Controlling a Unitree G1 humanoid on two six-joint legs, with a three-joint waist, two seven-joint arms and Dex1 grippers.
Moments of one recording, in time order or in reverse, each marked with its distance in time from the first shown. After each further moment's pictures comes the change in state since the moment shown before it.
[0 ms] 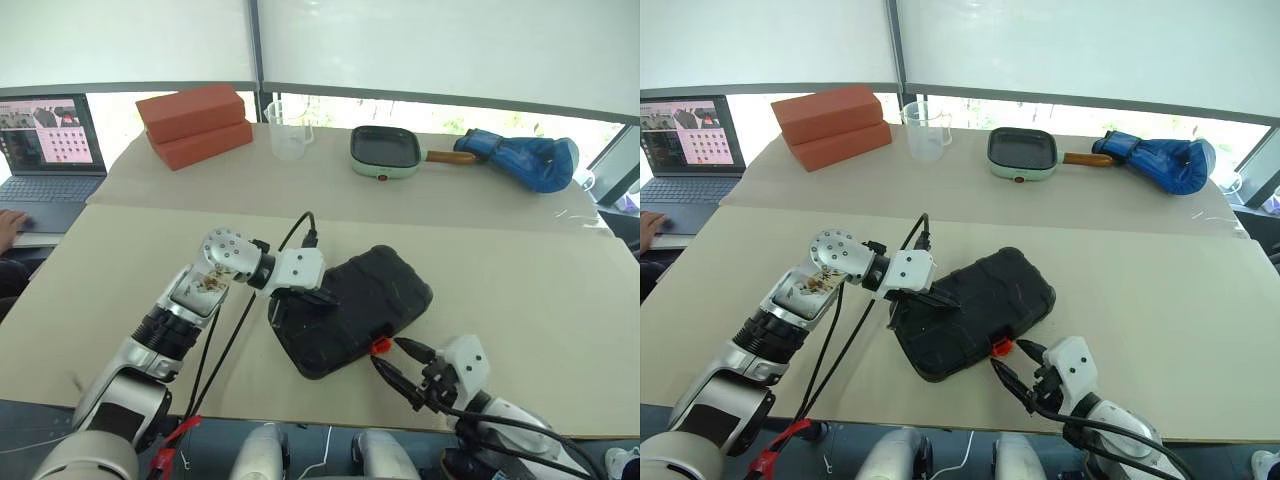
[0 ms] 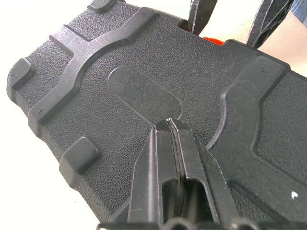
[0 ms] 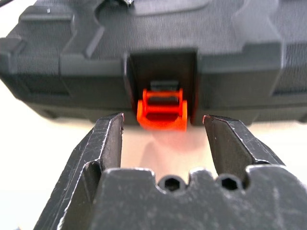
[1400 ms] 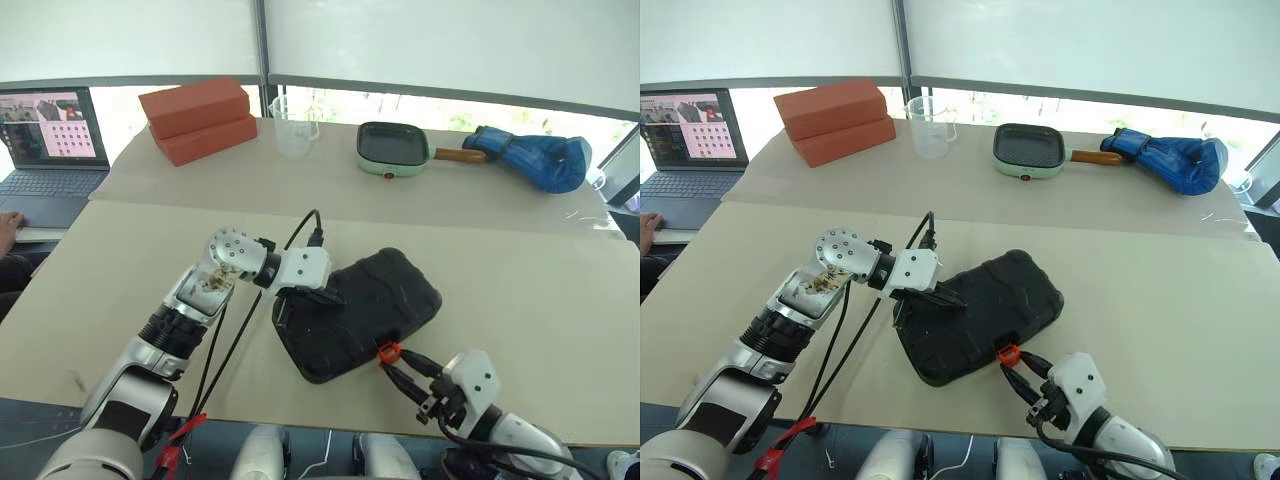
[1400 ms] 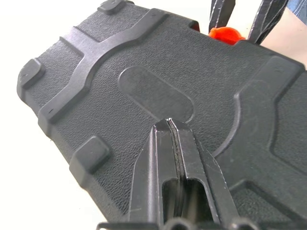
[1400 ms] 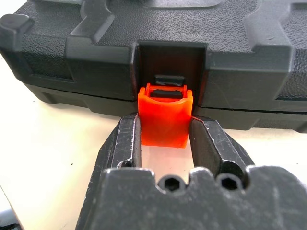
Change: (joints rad) left arm -0.011 -0.029 0.001 0.013 0.000 -0.021 0.002; right arm 0.113 -0.033 0.002 0.031 -0.065 -0.201 0.046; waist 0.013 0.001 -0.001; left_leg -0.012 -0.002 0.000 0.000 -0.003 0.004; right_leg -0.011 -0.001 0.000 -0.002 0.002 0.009
